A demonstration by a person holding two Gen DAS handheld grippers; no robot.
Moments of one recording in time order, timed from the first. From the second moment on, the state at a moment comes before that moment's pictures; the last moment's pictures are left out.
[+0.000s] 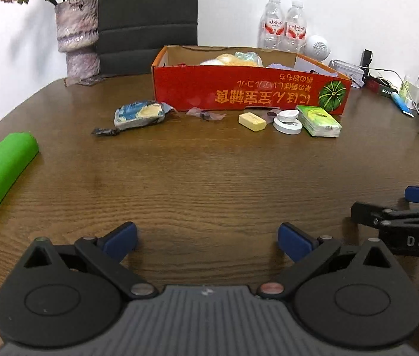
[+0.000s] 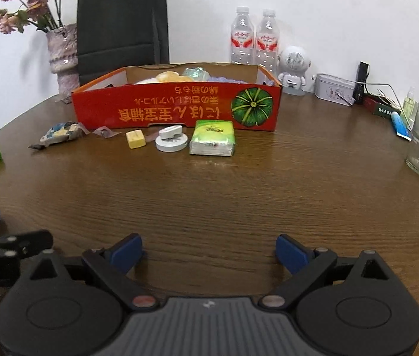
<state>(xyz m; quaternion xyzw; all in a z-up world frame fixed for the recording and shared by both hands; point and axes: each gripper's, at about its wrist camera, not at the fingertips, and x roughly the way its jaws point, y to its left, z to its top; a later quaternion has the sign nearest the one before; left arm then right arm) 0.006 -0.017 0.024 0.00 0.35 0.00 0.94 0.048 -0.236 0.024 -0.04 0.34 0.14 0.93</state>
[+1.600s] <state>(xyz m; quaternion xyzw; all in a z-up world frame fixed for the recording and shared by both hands) 0.014 -0.023 0.022 0.00 0.35 0.00 0.94 0.048 -0.235 0.021 -0.04 0.34 0.14 0.93</state>
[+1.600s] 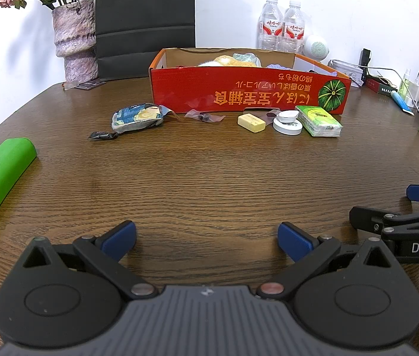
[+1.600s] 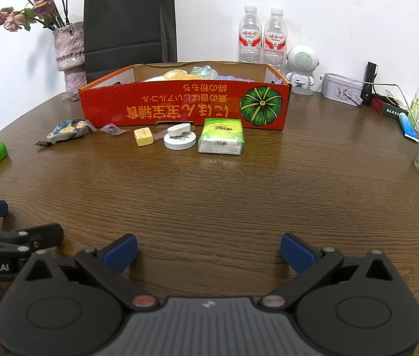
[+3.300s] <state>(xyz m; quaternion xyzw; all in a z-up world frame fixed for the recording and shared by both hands) 0.154 0.065 0.036 -0.03 0.34 -0.04 0.94 0.172 -0.180 0.041 -0.09 0.27 0.28 0.92</state>
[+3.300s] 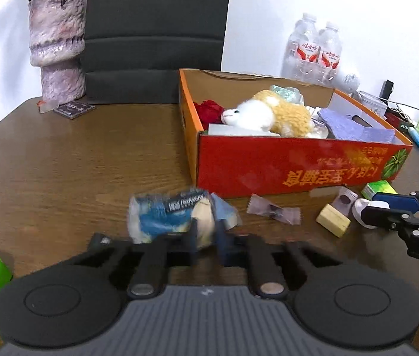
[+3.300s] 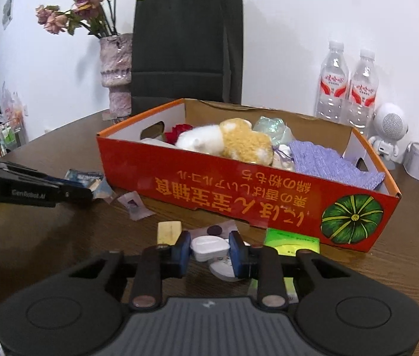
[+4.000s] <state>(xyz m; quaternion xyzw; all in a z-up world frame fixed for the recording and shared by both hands) 0.238 -0.017 0.135 -0.10 0.31 -0.18 0.93 0.223 -0.239 0.146 0.01 0.23 0.21 0.95</state>
